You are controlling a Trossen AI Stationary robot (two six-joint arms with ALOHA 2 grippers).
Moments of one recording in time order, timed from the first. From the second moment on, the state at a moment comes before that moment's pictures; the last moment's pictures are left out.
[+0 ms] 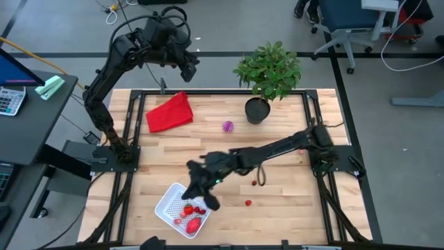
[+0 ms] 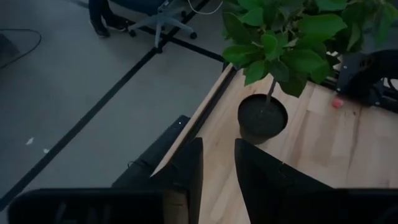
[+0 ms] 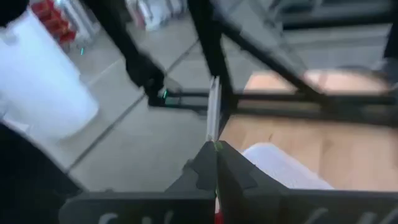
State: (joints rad) left arm 0.61 1.72 2.32 -1.21 0.04 0.05; right arm 0.23 2.09 1.74 0.09 -0.36 0.25
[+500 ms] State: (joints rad) left arm 0.56 1.72 2.32 -1.42 0.04 -0.12; right arm 0.32 2.40 1.99 -0.19 -0.32 0.37
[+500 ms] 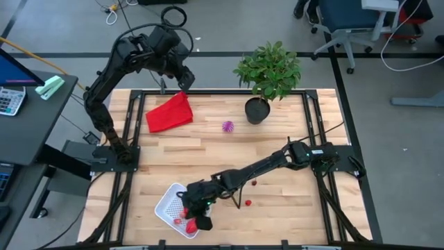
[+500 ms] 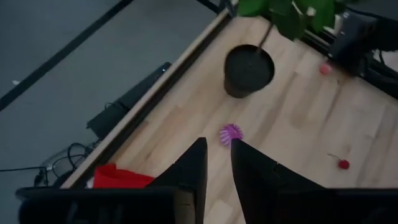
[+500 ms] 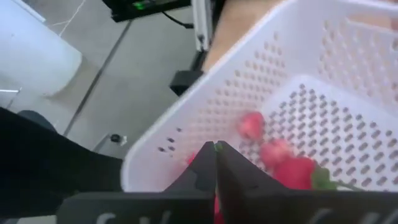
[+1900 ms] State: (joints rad) left arm 0.46 1.72 1.94 -1.37 0.06 -0.09; right arm 0.20 1.54 1.99 -1.07 0.17 0.52
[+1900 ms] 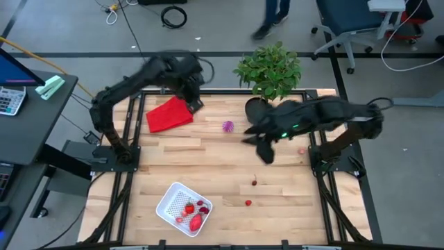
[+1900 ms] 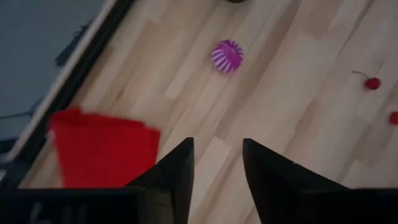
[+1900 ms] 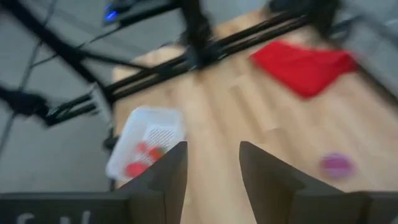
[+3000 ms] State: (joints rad) left arm 0.34 1.96 1.21 -0.14 0.01 -0.38; right arm 0.20 1.43 1.99 -1.42 0.51 0.73
